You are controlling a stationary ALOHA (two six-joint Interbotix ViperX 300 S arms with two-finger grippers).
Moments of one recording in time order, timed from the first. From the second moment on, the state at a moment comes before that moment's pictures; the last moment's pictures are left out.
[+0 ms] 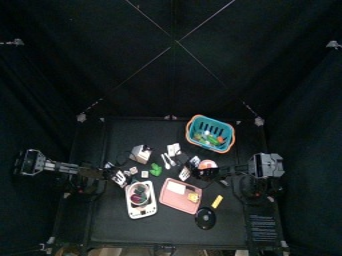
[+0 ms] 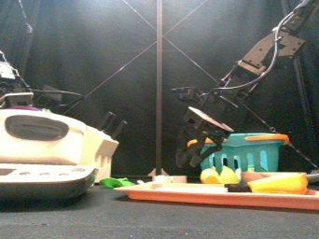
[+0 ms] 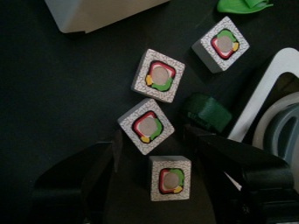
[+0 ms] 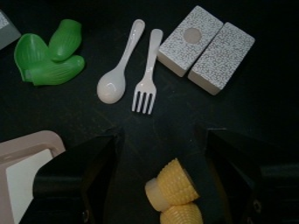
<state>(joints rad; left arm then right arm) 0.03 -0.52 1.22 0.49 0.45 -1.21 -0.09 0.10 0.68 -1.34 0.41 1.78</state>
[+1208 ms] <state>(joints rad) -0.34 -0.59 1.02 0.55 0.34 -0.81 -0.08 0.10 0.69 -1.34 0.41 1.78</state>
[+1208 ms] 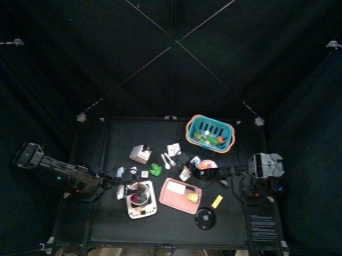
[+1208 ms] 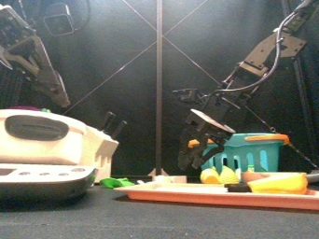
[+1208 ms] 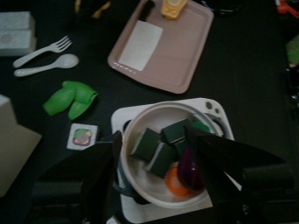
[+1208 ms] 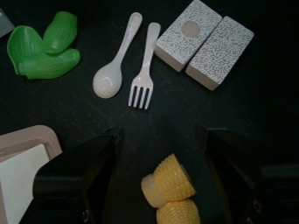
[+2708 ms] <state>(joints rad) -0.37 -0.41 0.98 0.29 0.35 -0.63 -0.08 0.10 0.69 -1.34 0.41 1.78</state>
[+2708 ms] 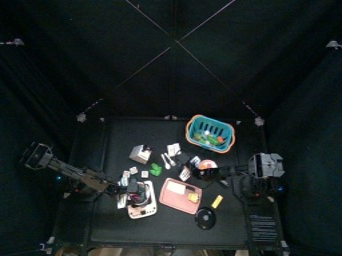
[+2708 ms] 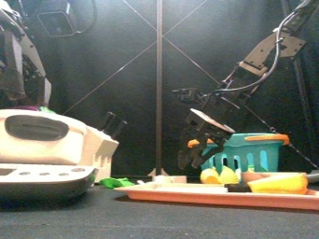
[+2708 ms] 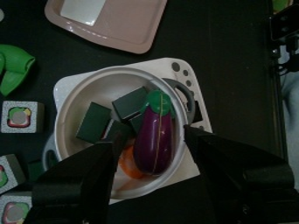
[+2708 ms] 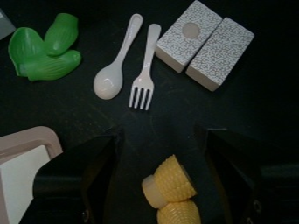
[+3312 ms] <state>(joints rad) -0.35 -0.32 0.93 0.33 0.45 -0.59 -0.08 0.11 0.69 -1.34 0.41 1.78</state>
